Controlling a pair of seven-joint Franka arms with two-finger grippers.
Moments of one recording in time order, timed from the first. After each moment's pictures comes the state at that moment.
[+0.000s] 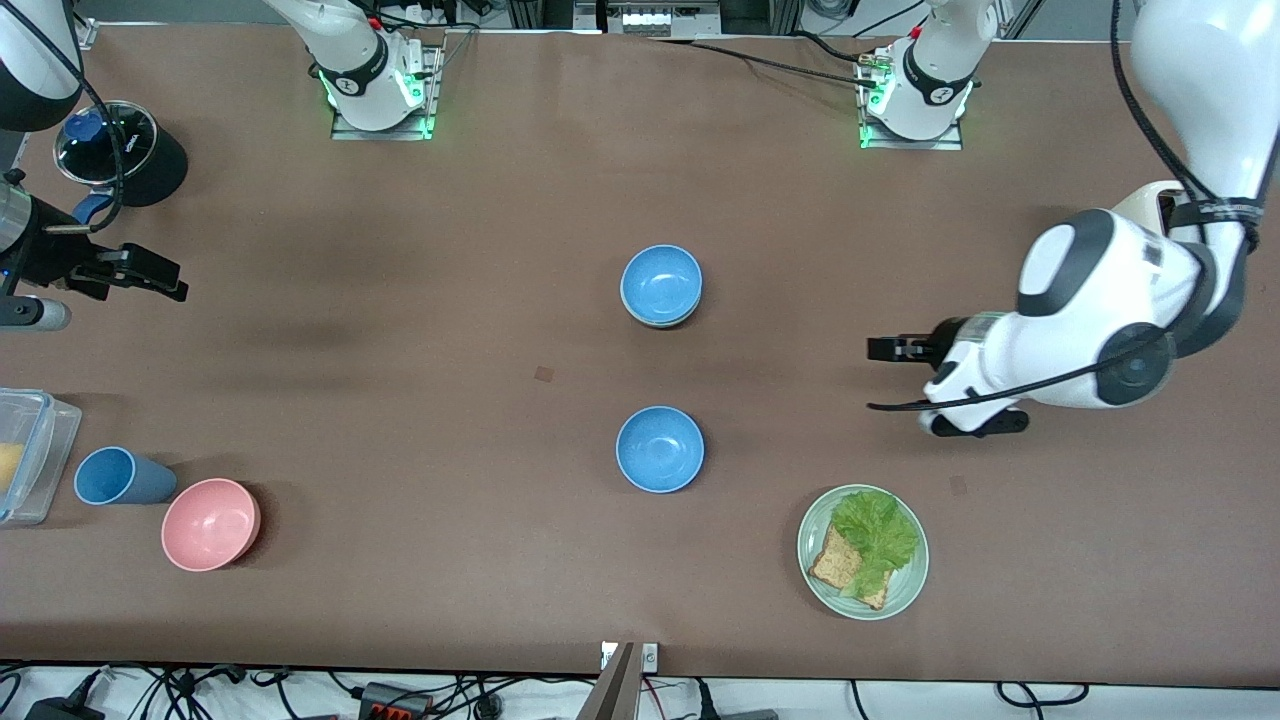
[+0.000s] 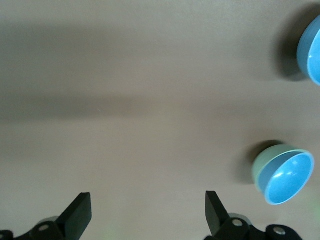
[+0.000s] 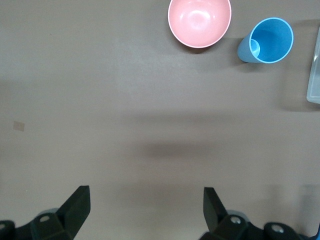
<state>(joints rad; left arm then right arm) 0.42 0.58 -0.72 -1.50 0.10 1.63 -0.29 -0.02 0.08 -0.04 -1.68 0.02 1.72 -0.06</state>
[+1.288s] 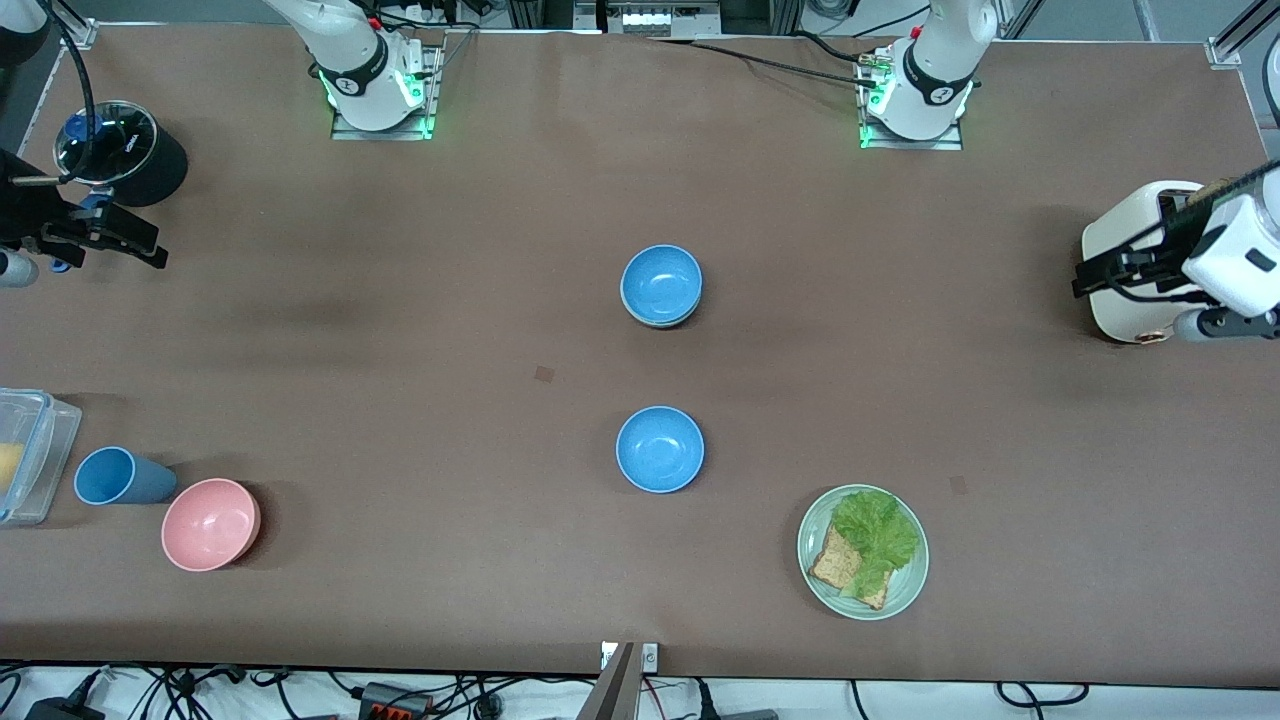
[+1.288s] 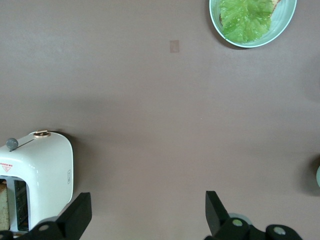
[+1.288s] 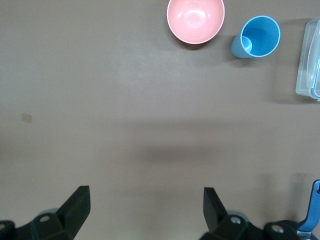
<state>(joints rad) 0.16 0.09 -0.16 -1.61 0.03 1.57 -0.07 -0.02 0.00 -0.04 -1.69 0.01 1.66 -0.06</state>
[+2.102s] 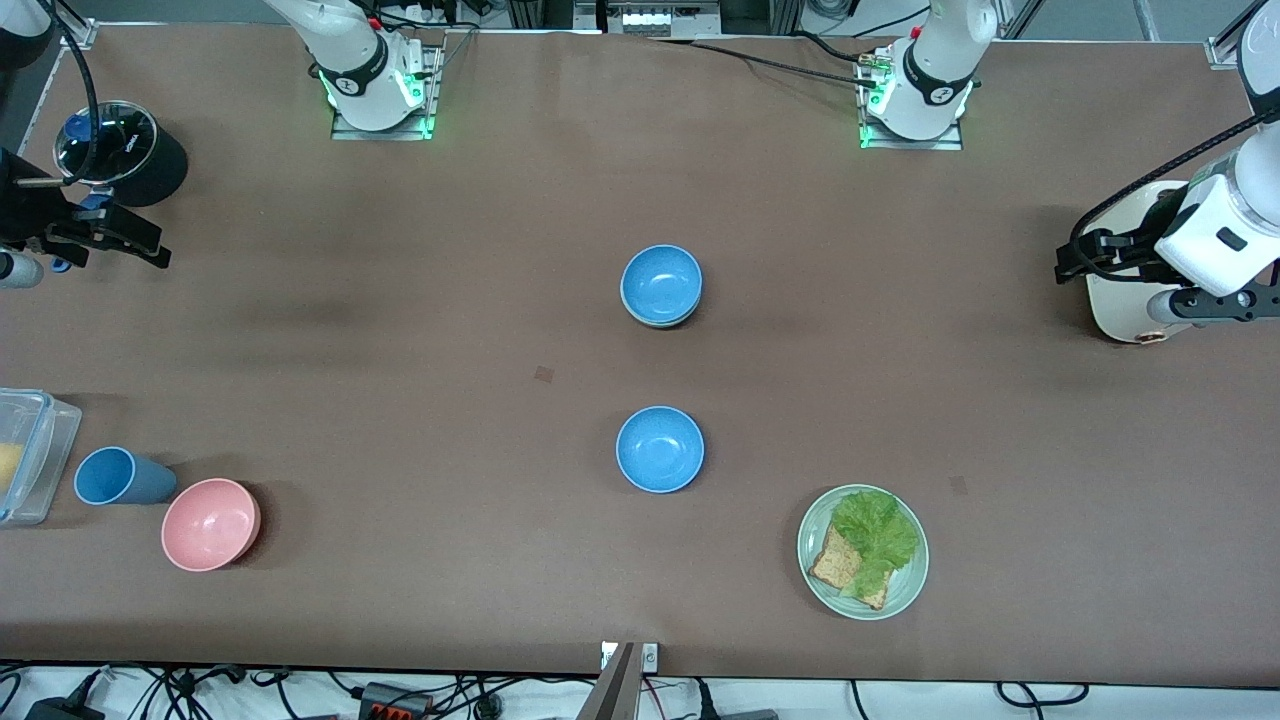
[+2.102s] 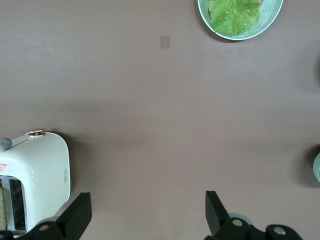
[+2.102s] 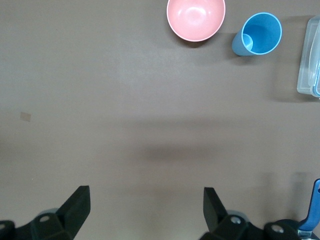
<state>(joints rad) 0.14 0.07 -0.16 -1.63 0.02 1.58 -0.06 -0.02 0.00 -0.04 -1.69 0.01 1.66 -0.06</state>
